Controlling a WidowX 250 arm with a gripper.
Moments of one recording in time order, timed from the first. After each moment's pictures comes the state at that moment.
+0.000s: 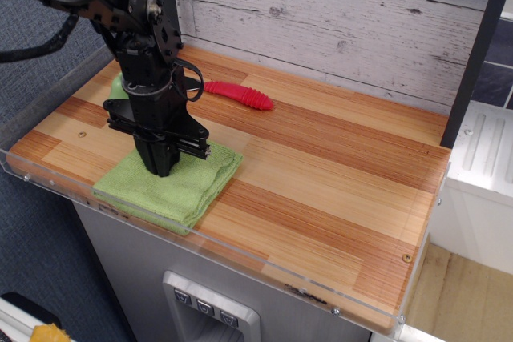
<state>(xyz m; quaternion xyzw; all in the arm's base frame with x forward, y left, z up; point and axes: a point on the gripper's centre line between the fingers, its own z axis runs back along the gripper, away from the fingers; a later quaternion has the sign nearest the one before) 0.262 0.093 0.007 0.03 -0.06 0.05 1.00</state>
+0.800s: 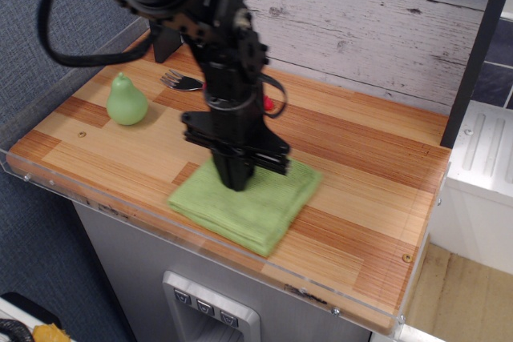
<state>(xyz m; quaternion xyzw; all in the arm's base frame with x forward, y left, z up) 0.280 0.009 0.009 0.00 -0.06 0.01 1.00</state>
